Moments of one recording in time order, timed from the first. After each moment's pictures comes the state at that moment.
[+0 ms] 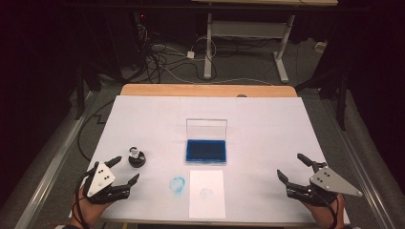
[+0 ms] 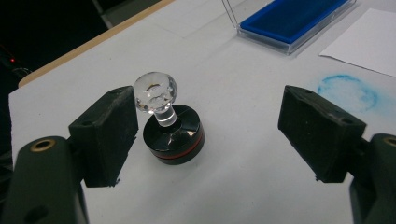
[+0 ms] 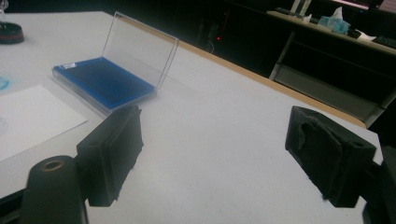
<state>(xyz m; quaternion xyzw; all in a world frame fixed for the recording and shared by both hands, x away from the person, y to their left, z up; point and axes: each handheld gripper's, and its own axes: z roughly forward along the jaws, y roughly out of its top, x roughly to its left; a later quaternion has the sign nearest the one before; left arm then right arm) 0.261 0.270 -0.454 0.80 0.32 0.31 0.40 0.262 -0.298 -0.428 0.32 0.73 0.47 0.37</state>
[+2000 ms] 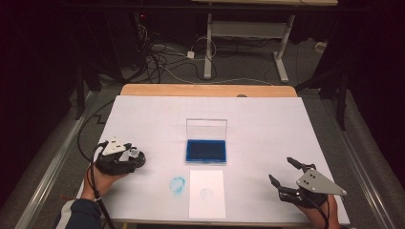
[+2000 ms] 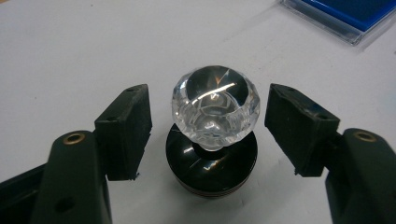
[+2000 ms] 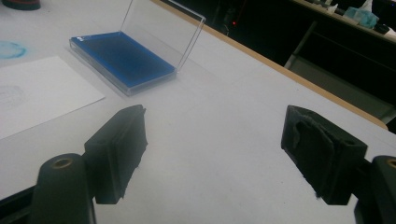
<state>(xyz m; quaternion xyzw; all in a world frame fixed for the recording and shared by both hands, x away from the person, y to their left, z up) 0.346 0.274 -0.462 0.82 0.38 0.21 0.37 0.262 -0.281 -0.435 0.29 0.77 0.44 0.36</state>
